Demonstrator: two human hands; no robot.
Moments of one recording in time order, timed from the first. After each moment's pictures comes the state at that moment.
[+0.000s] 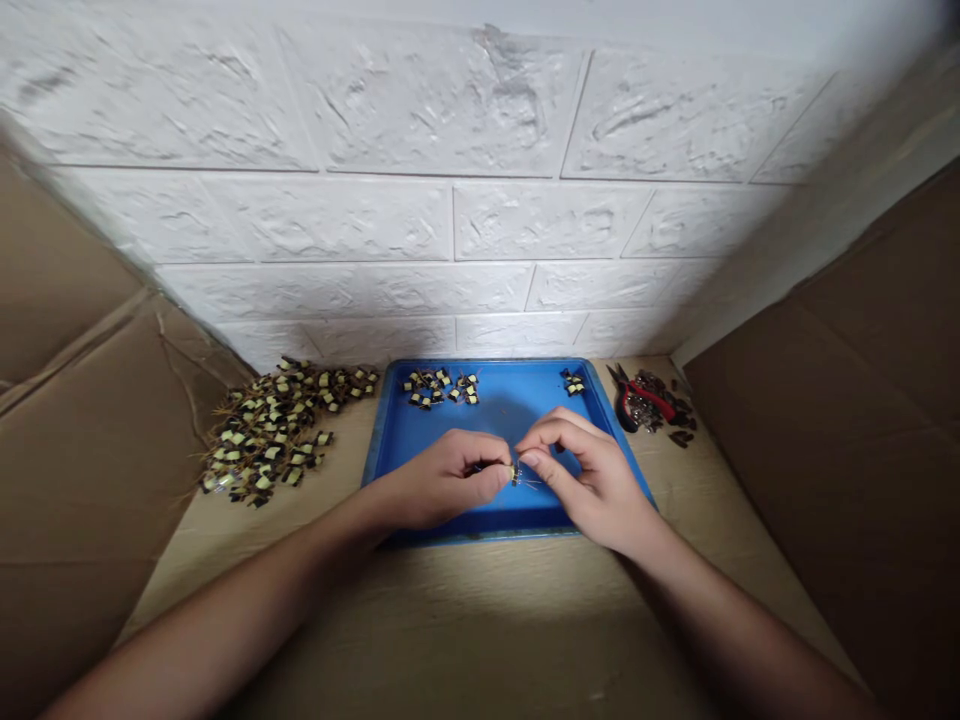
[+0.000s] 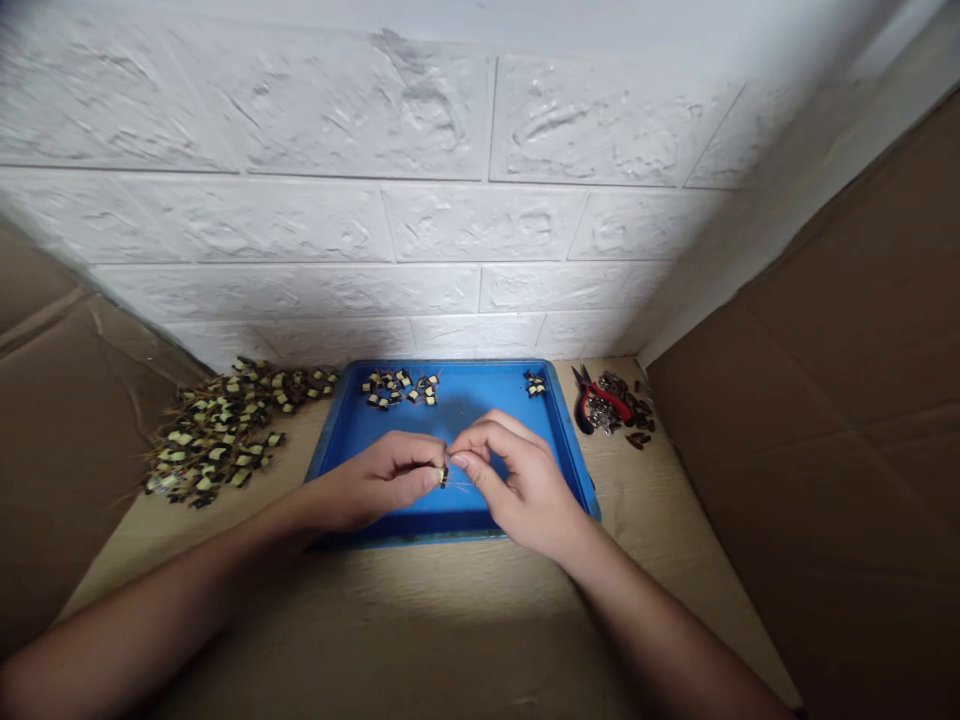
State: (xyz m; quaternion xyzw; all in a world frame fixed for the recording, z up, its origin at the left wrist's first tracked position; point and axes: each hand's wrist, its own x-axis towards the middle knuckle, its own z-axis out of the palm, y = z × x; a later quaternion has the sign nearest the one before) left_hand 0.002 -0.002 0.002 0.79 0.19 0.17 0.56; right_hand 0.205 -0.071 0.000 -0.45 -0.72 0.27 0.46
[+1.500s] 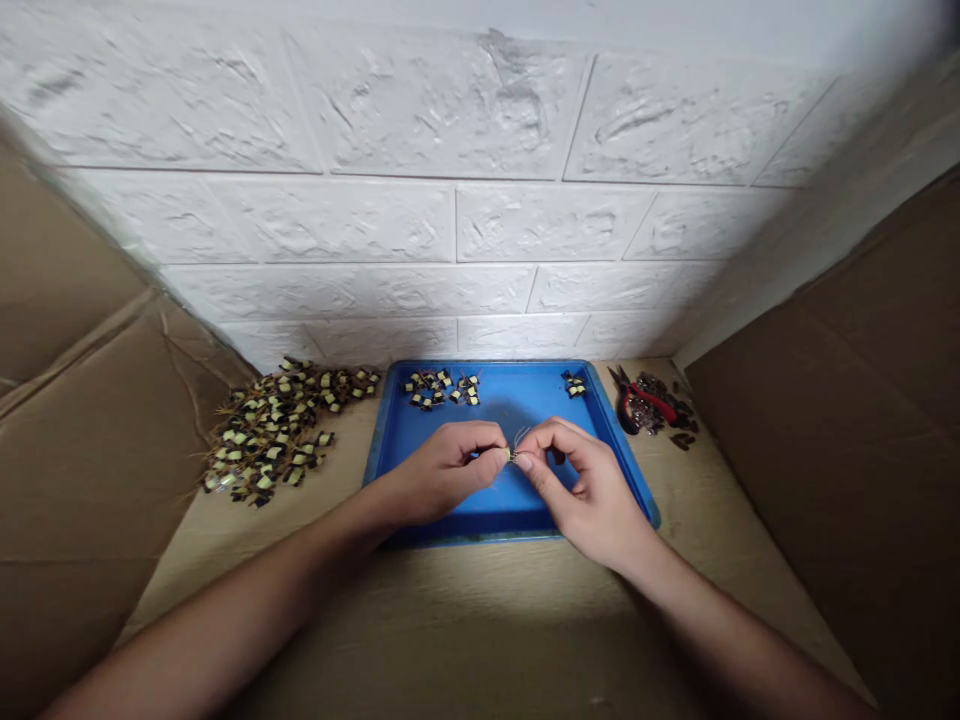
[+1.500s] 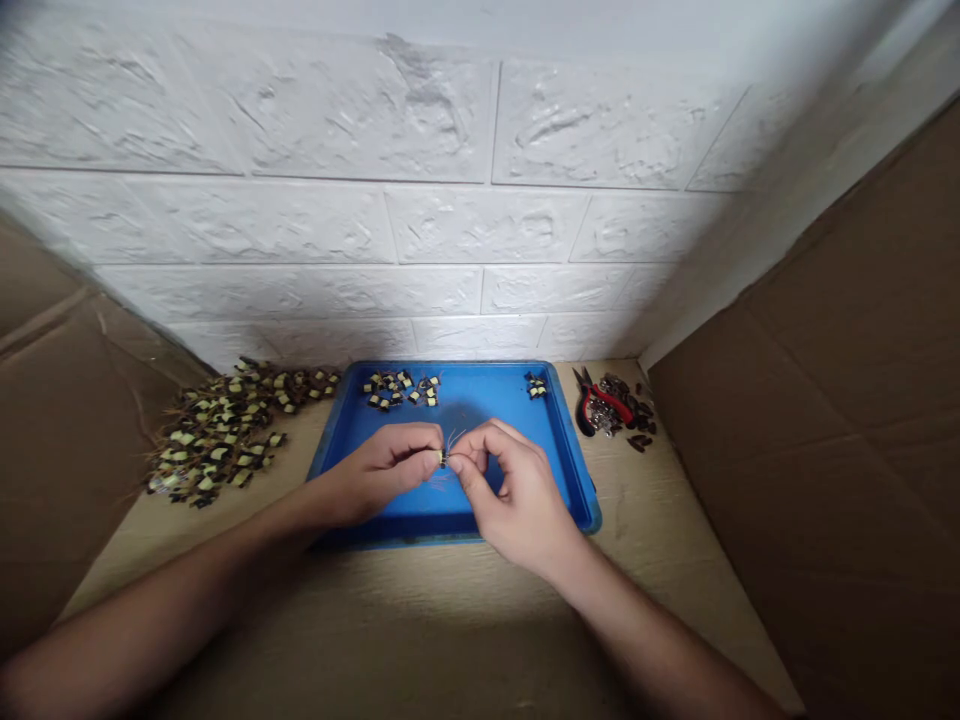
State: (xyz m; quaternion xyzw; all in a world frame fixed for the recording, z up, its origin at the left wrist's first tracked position) left_hand 0.002 0.000 0.000 0.79 0.24 0.21 0.52; right_hand 0.190 -0.078 0.003 -0.53 -0.67 0.29 0.44
